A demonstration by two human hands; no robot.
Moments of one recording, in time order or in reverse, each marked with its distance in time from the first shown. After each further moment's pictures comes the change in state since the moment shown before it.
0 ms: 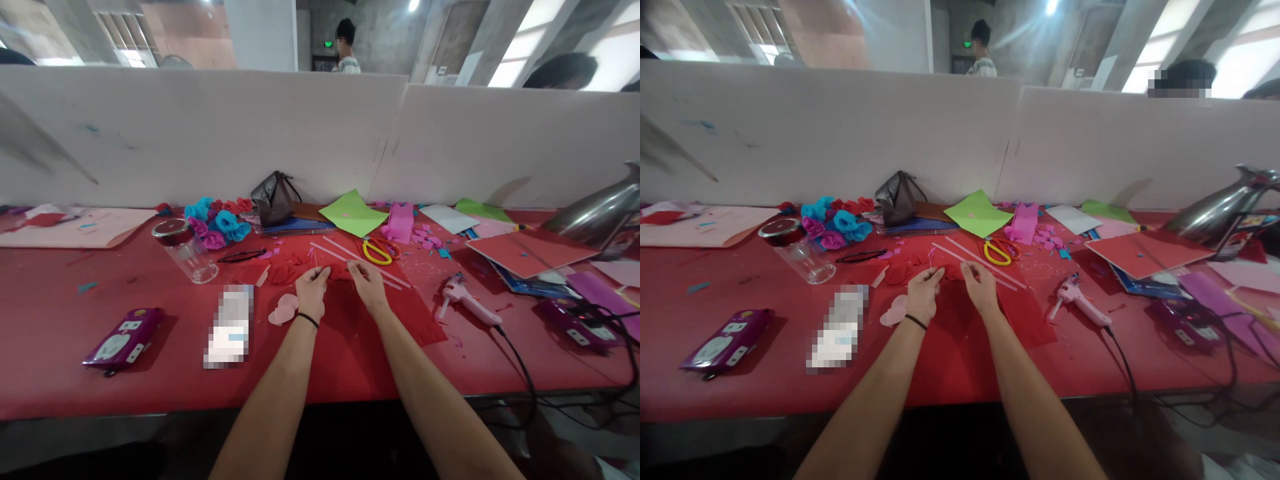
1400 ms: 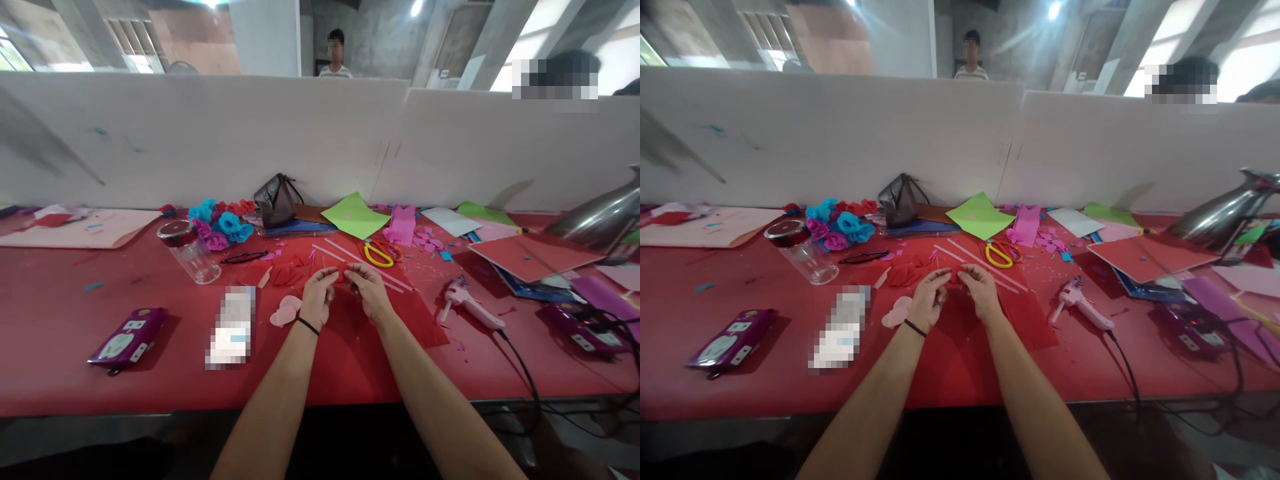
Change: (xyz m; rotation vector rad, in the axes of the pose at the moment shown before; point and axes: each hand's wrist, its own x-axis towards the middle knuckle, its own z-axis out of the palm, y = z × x) left_hand -0.013 0.013 0.001 -0.061 -0.178 -0.155; right_hand -0.004 -0.019 0.004 0.503 -0.148 0.335
